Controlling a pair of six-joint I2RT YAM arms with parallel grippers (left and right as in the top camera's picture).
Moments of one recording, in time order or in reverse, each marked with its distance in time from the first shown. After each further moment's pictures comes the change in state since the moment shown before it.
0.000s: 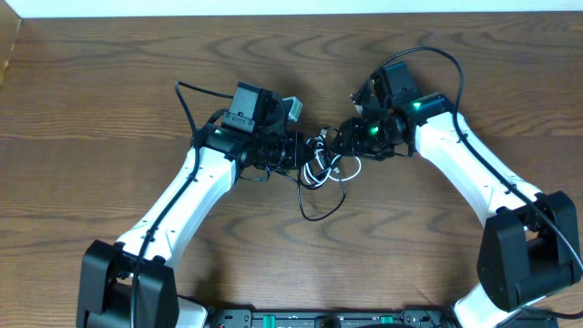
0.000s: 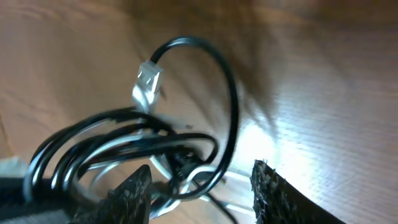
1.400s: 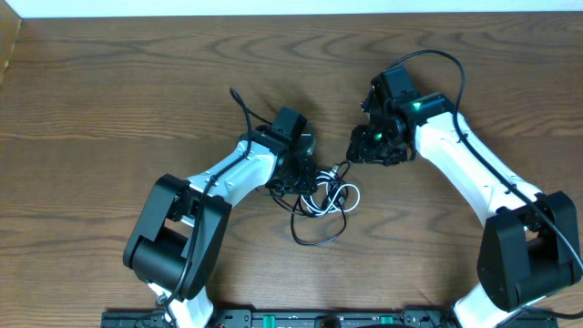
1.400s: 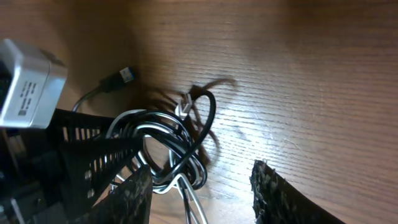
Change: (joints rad) left arm -0.116 0.296 -0.032 0.005 -0.251 0.065; right arm 0.000 0.000 0.001 -0.115 0.163 -0.050
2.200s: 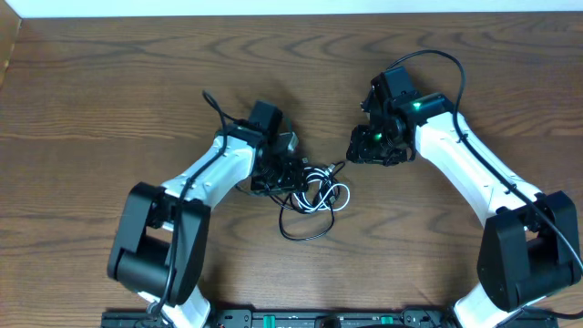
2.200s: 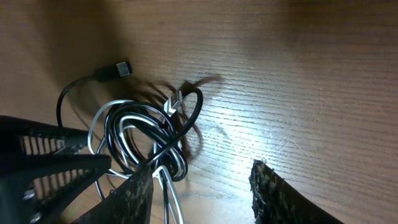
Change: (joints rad) left arm 0.106 -0.058 0.000 -0.138 0.127 0.000; right arm 0.000 0.000 0.000 -0.003 0.005 0.004
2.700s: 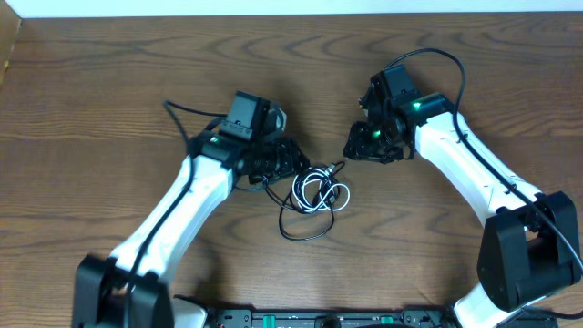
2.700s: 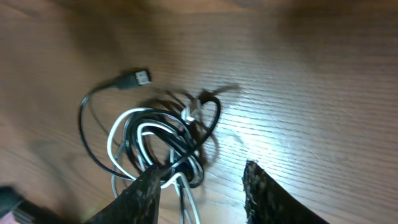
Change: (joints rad) left arm 0.000 -0.283 0.000 0.026 0.014 -0.274; right arm 0.000 0.000 0.000 0.035 -0.037 0.029
